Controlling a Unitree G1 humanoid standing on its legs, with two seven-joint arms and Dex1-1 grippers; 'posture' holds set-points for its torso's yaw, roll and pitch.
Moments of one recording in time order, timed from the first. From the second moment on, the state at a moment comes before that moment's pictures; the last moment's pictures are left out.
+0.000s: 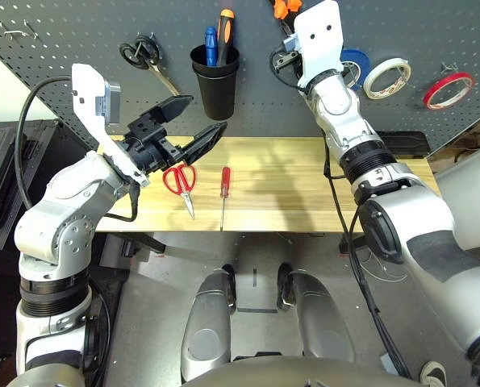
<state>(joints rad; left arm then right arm) -0.39 0.59 0.20 -0.46 -0.70 0.66 -0.56 -1.21 -0.12 0.03 1.10 -0.09 -0.43 0.03</state>
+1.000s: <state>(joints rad) -0.39 0.59 0.18 -0.46 -0.70 0.67 -0.55 -0.98 -0.13 0.02 0.70 -0.06 -0.29 0.09</state>
